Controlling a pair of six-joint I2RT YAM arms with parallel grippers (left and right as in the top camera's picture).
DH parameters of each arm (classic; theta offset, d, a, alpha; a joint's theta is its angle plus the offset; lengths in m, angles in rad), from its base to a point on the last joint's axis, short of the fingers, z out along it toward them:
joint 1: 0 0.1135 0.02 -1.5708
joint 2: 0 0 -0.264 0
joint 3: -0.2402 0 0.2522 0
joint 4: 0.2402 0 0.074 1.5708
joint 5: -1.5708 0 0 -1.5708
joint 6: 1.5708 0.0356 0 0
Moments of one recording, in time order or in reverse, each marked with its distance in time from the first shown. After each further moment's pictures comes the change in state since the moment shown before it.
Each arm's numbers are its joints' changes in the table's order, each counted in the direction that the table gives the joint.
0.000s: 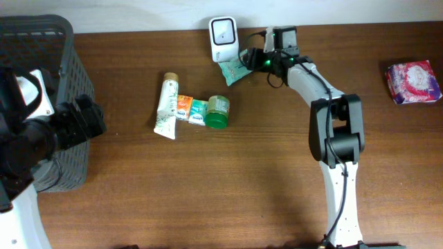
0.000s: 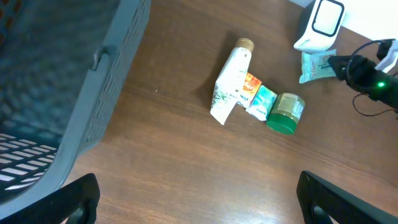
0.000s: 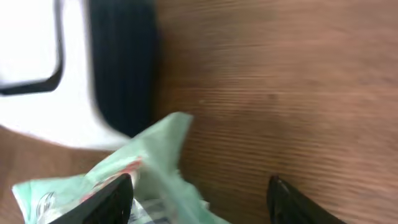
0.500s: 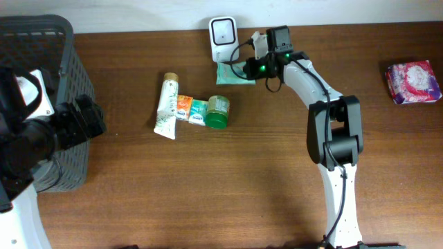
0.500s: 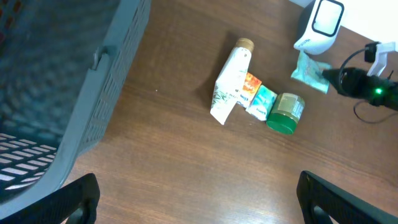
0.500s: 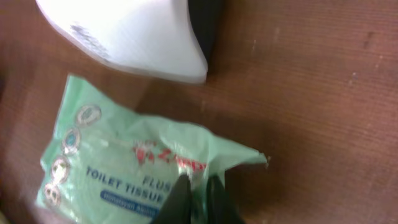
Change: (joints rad) left arm 0.000 0.000 0.000 0.000 0.000 0.000; right arm 0.027 -0.025 -0.043 0.279 0.057 -0.195
